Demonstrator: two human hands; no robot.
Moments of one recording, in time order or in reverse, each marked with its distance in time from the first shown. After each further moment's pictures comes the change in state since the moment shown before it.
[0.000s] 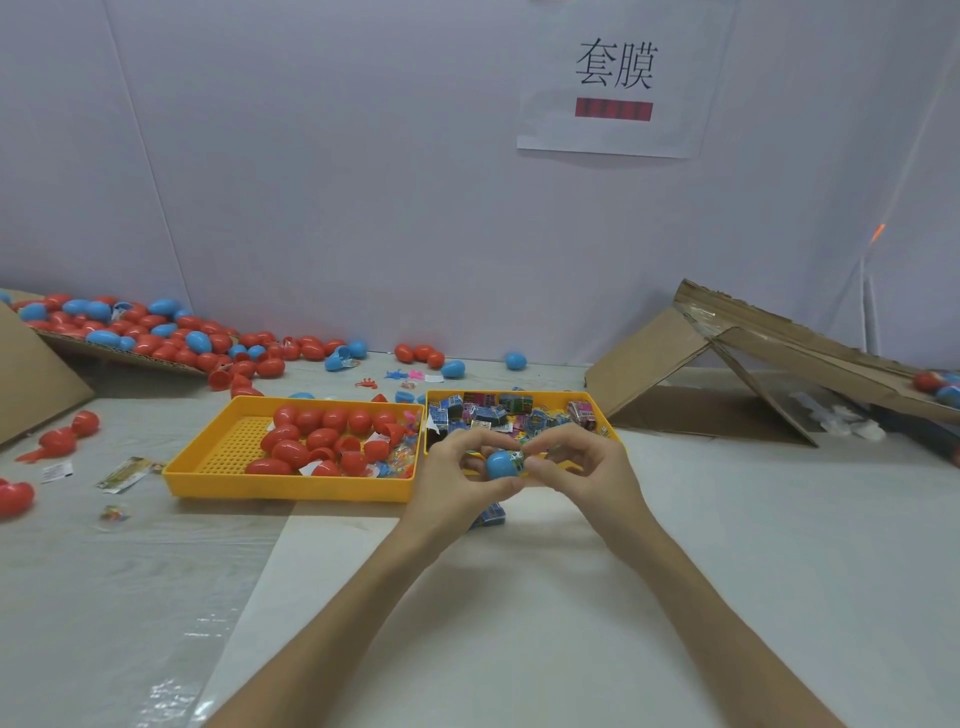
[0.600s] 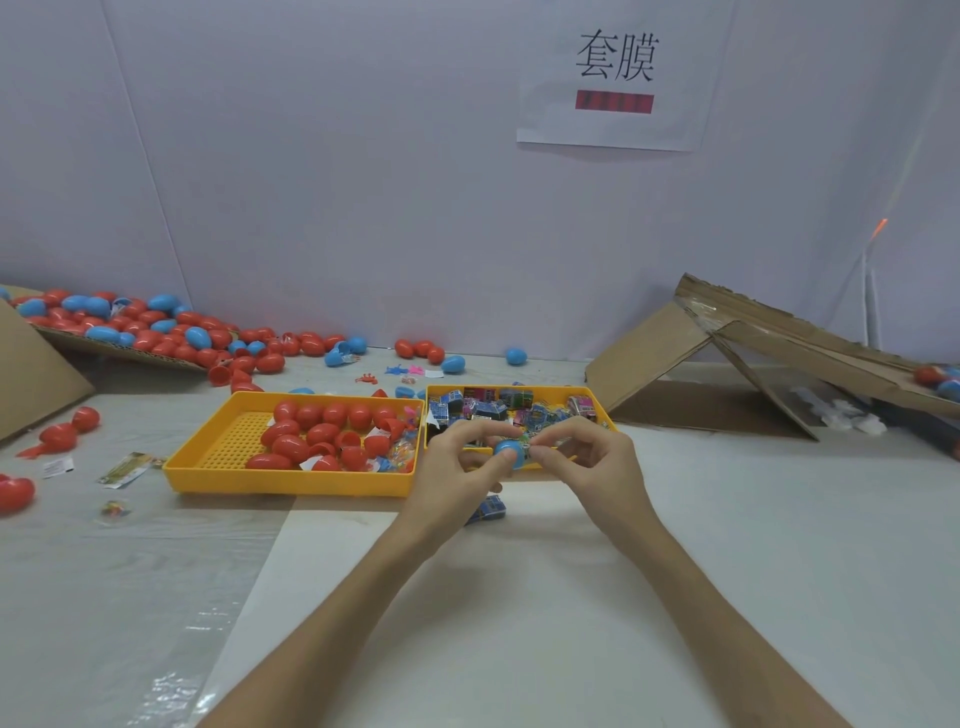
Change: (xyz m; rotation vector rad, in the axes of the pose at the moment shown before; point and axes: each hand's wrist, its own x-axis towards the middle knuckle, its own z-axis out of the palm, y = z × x) left_hand 0.000 0.003 0.001 -0.063 -0.006 0.013; right_hand 0.001 0.002 0.001 -0.039 0.086 -0.059
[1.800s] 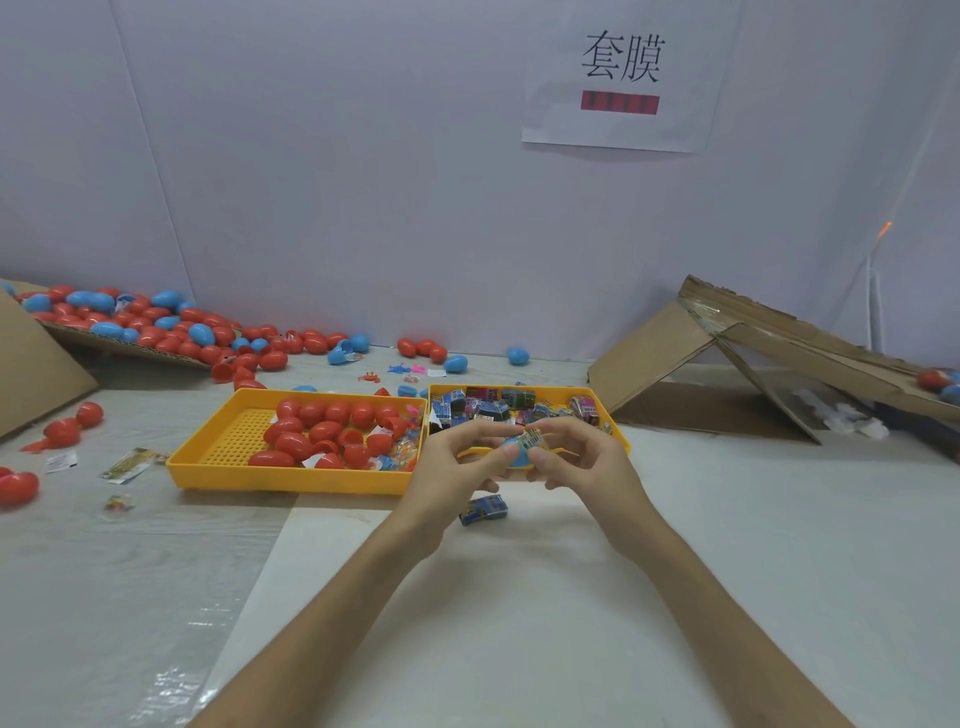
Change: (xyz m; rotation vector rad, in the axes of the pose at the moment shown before) left_hand 0.001 0.000 -0.005 -0.188 -0.027 -0.107; right_hand 0.002 0.004 0.000 0.156 -0.108 0.171
